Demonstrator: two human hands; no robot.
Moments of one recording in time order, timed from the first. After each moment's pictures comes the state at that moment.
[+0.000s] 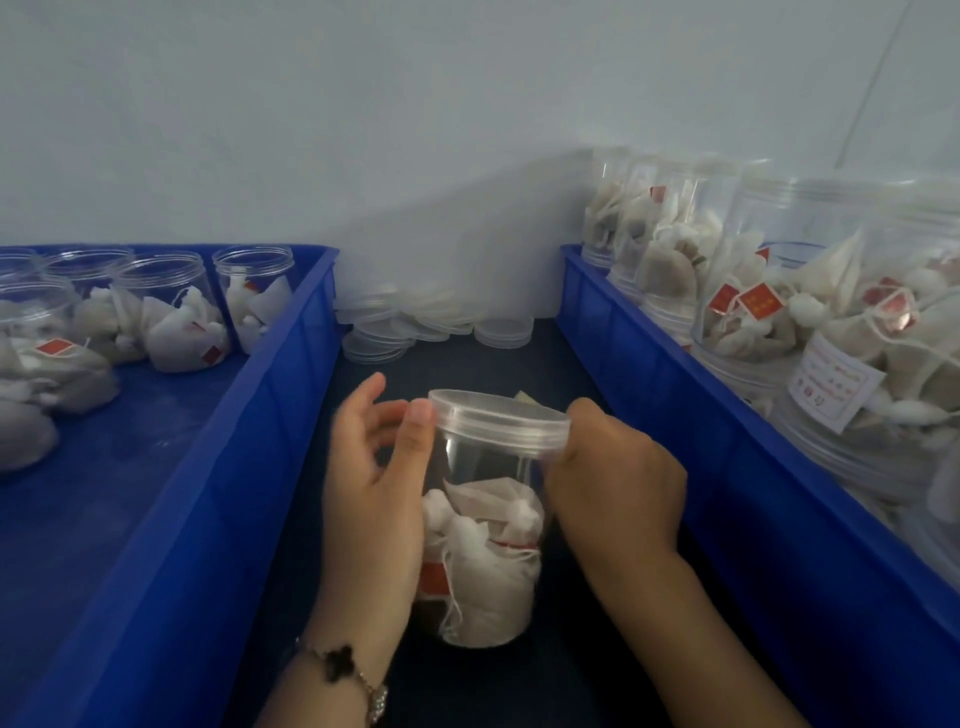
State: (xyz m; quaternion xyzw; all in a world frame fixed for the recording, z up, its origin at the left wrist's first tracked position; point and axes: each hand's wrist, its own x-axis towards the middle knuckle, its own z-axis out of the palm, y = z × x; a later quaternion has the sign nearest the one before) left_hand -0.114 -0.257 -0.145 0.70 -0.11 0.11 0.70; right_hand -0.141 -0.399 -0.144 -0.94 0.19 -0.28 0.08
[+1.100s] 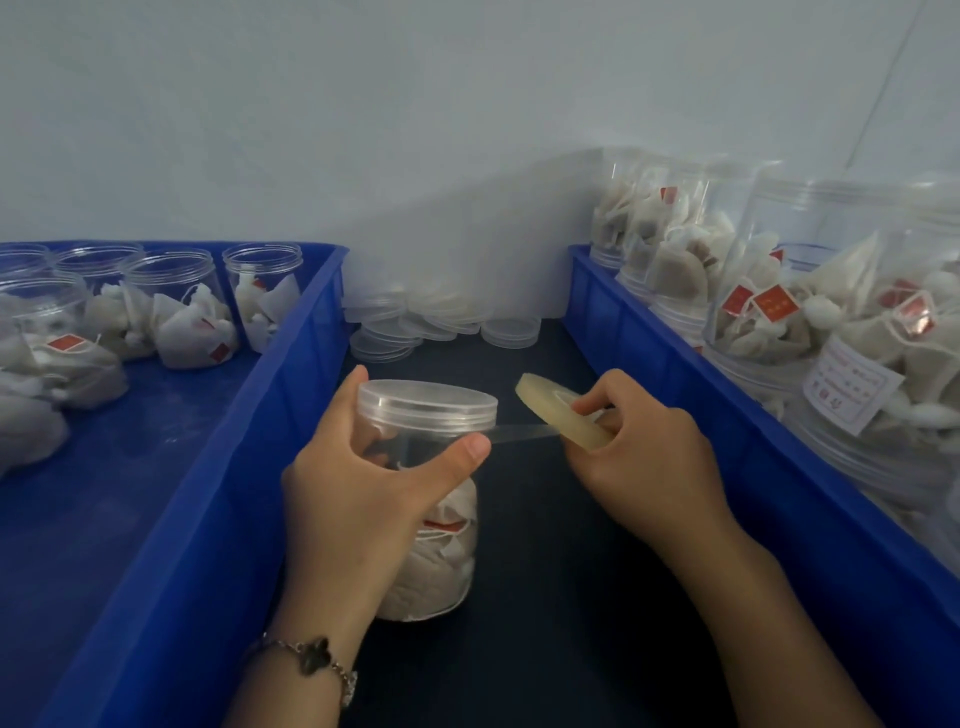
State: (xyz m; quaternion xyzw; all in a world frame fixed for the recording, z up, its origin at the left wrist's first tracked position) left_hand -0.104 -0.237 -0.148 0.75 -0.10 0.14 0.63; right_hand -0.145 -0.428 -0.131 -0.93 0.12 -0.23 0.26
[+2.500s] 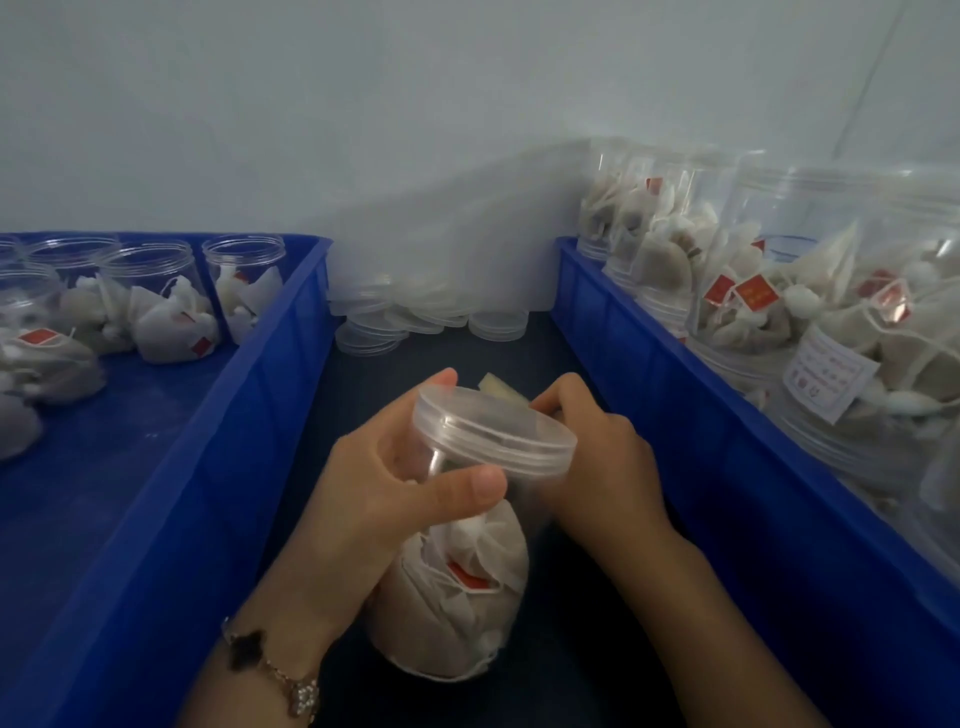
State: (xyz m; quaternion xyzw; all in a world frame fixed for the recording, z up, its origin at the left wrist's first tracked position) left_hand -0.119 -0.233 -0.133 0.64 -0.30 -0.13 0.70; right_hand -0.137 -0.412 -0.144 -0.94 0.10 -0.18 0.28
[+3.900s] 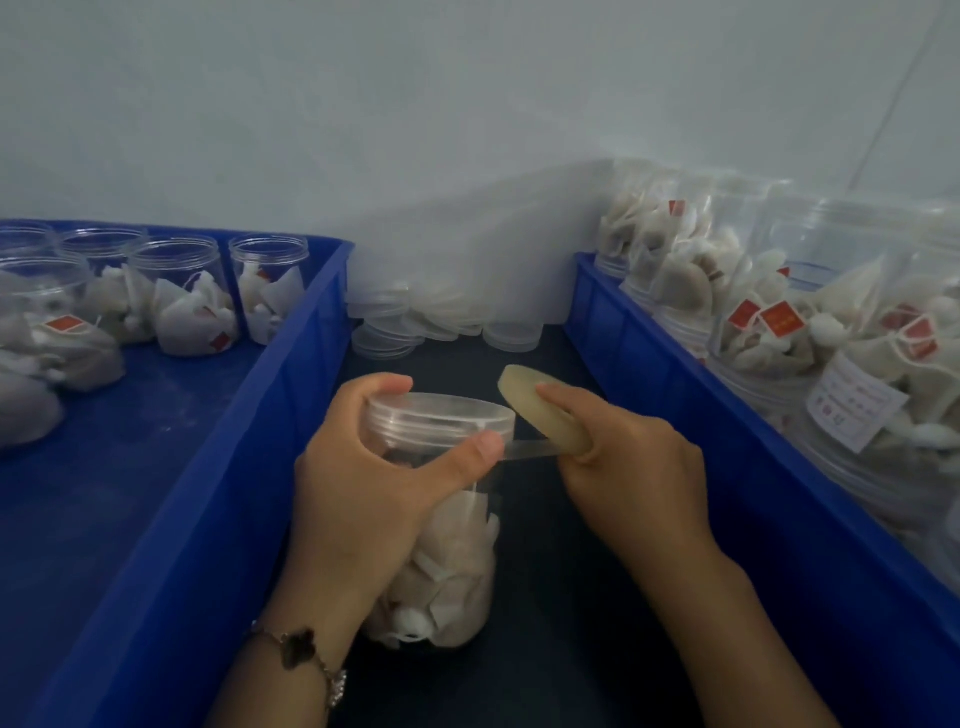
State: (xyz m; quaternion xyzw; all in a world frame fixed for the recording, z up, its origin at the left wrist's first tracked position) left_hand -0.112 -0.234 -0.136 0.74 -0.14 0.10 0.65; right_hand -0.148 -0.408 -0.134 -0.94 0.05 -0.32 0.13
